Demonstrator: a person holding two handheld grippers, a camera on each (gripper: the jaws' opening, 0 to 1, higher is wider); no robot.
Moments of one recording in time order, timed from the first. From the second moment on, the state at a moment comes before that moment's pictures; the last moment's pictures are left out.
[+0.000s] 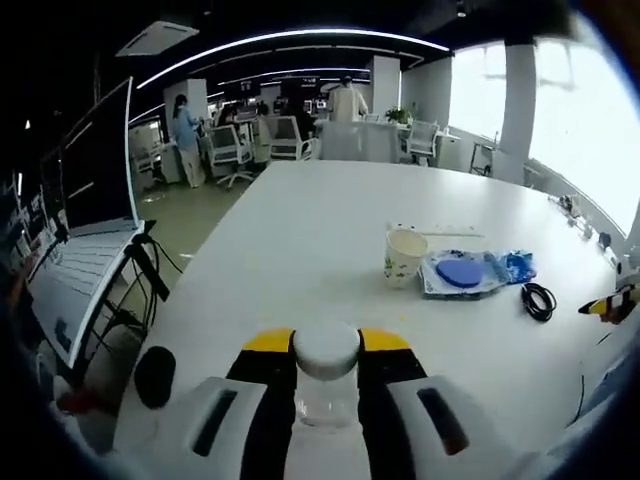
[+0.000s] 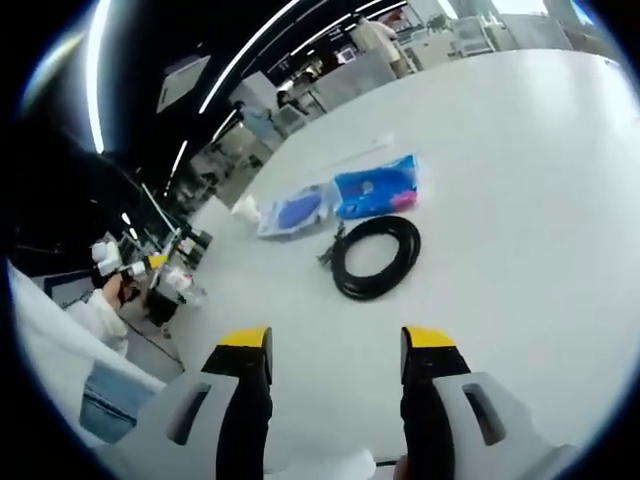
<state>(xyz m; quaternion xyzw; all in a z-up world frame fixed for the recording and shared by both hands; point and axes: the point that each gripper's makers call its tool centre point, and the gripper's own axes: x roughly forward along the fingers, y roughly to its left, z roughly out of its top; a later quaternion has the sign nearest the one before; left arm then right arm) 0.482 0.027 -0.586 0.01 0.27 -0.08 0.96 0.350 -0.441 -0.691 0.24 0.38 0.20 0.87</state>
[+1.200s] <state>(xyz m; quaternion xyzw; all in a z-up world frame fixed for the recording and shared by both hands) 0.668 -0.059 -0.559 0.03 0.26 -0.18 0.95 0.346 -0.451 -0.690 0.26 0.37 0.16 0.88</state>
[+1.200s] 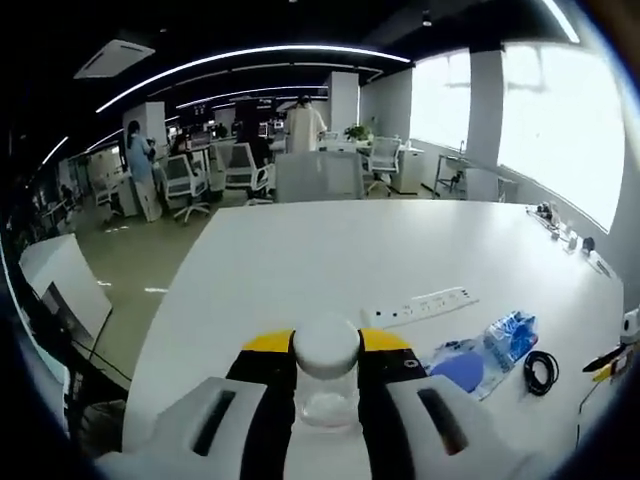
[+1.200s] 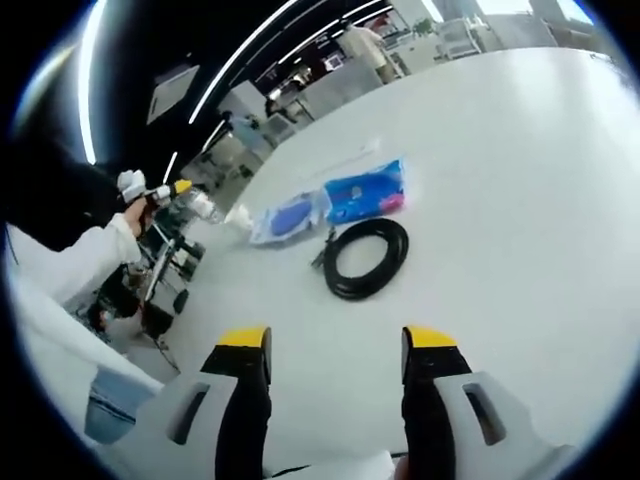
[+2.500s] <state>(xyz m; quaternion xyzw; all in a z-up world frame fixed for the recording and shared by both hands) 0.670 -0.064 -0.610 0.03 0.29 -0.17 0.94 0.352 -0.447 -0.702 0.25 0.39 0.18 0.87</state>
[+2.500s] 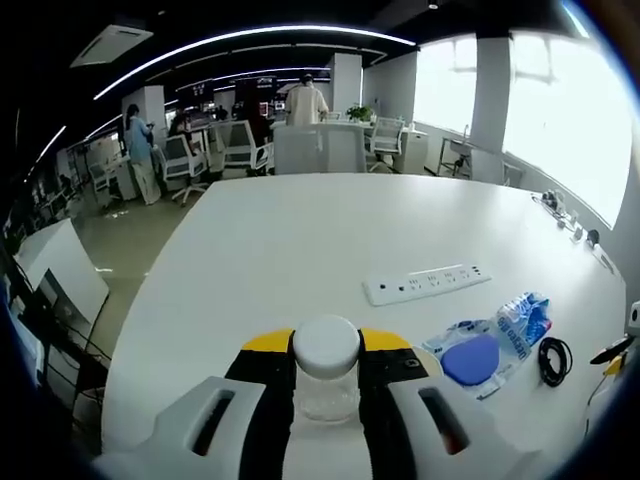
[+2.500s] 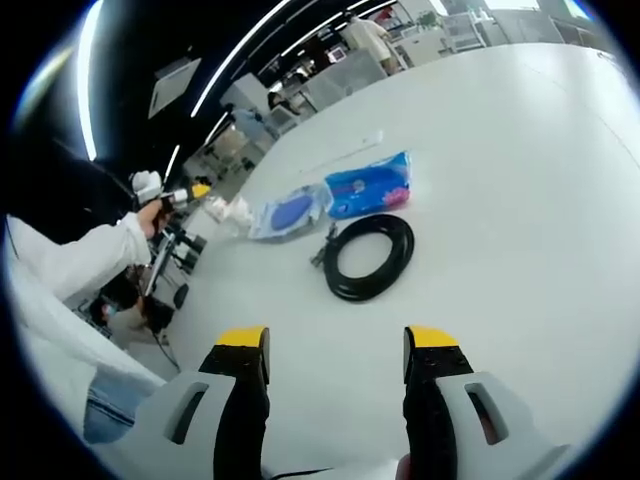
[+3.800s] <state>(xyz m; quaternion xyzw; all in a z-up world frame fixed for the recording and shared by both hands) 0.661 -0.062 -0.607 0.01 0.25 -0.10 0.96 0.338 -0.447 -0.703 0.26 0.38 0.17 0.87</state>
